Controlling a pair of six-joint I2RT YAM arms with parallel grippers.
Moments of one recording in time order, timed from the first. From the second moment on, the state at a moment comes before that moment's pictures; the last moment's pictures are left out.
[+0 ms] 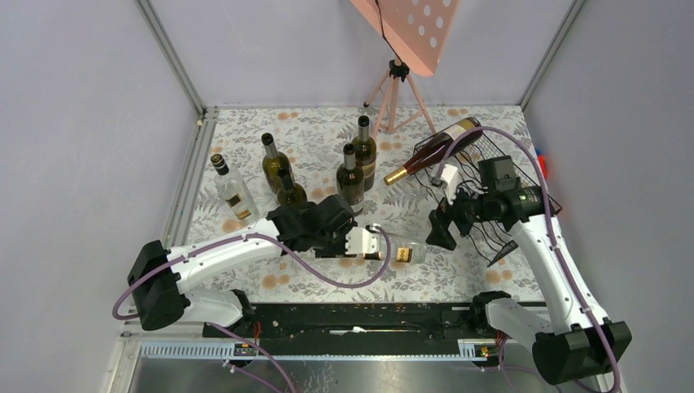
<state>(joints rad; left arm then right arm) -1.01 1.30 1.02 -0.75 0.04 0.67 0.22 1.05 1.05 -1.11 -0.68 -0.62</state>
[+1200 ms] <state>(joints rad) -1.01 1.80 1.29 -0.52 0.08 0.07 0.12 0.74 0.89 -0.74 -0.51 -0.27</state>
